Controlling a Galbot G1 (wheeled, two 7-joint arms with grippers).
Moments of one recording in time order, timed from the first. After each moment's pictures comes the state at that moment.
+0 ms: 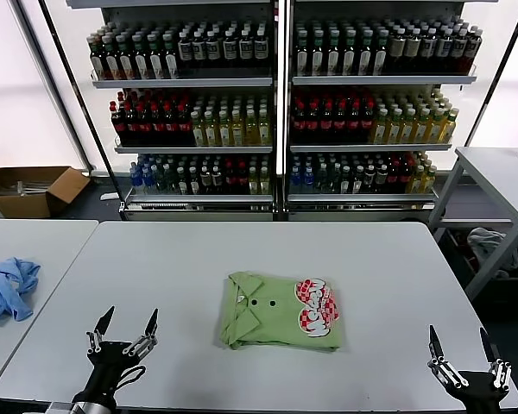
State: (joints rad) left arm 1.79 -0.91 -0.50 -2.20 -0.45 -0.11 -0.36; right arm -2.10 0.99 0.73 2.24 0.44 0.40 0.35
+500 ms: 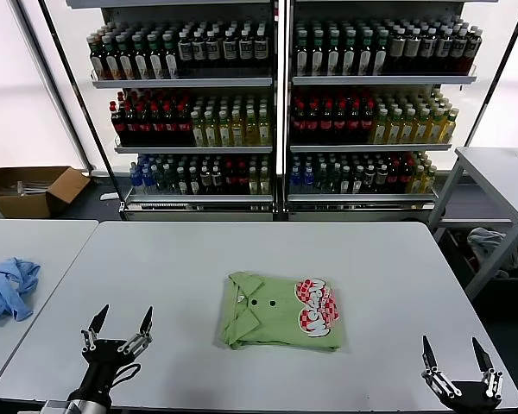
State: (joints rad) left arm 1.79 -0.90 -0.52 -2.19 -0.46 -0.13 -0.36; right arm -2.10 0.99 0.70 2.20 0.41 0.42 0.35
